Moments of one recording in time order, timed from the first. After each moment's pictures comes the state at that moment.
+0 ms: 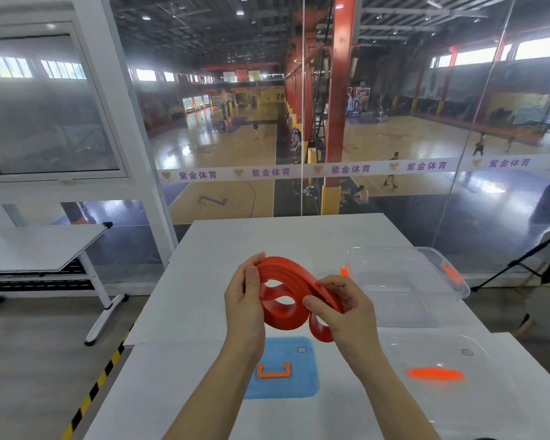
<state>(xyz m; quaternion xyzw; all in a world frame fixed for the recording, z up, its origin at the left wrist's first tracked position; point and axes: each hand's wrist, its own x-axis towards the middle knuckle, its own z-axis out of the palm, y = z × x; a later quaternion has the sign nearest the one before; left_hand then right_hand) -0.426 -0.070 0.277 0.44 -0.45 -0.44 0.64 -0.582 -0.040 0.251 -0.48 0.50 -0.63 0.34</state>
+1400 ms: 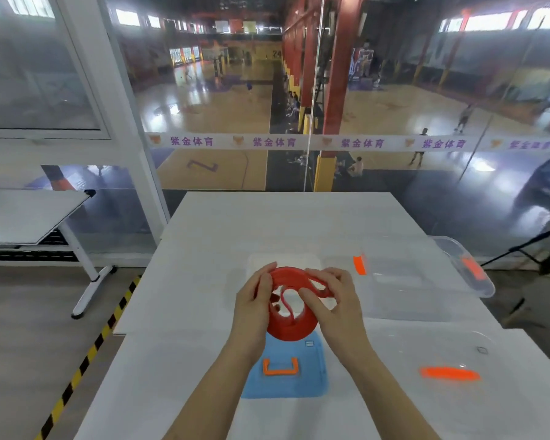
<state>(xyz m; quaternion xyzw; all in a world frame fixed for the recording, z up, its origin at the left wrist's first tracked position) -0.385 -0.173 0.213 0.47 -0.45 -0.54 0.53 -0.541 -0.150 0.195 -0.55 0.57 -0.55 0.27</state>
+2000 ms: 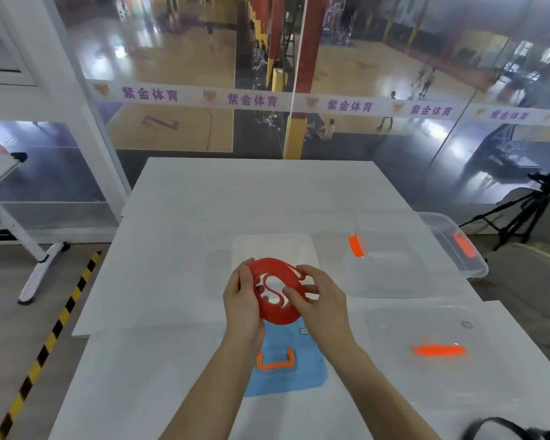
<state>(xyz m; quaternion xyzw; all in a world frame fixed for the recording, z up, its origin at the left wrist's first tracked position) -0.373 -0.271 0.145 0.50 -0.25 -0.62 0.55 -0.505 -0.228 0.140 -0.49 0.68 -0.47 0.28</state>
